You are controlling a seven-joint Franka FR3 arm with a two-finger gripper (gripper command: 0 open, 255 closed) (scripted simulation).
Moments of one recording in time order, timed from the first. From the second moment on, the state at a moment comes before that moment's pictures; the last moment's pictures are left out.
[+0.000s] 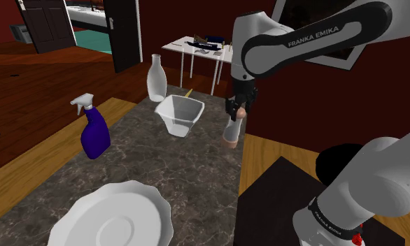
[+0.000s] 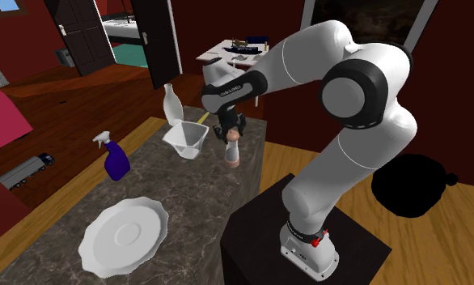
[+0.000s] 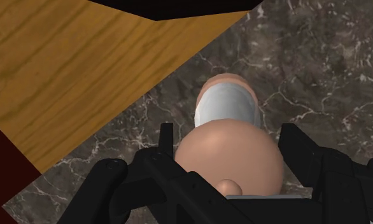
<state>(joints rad) -0.02 -0.30 0.11 -2.43 -0.14 2.01 0.28</state>
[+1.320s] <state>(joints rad) -0.02 -0.37 0.11 -2.22 -0.13 1.73 0.23</state>
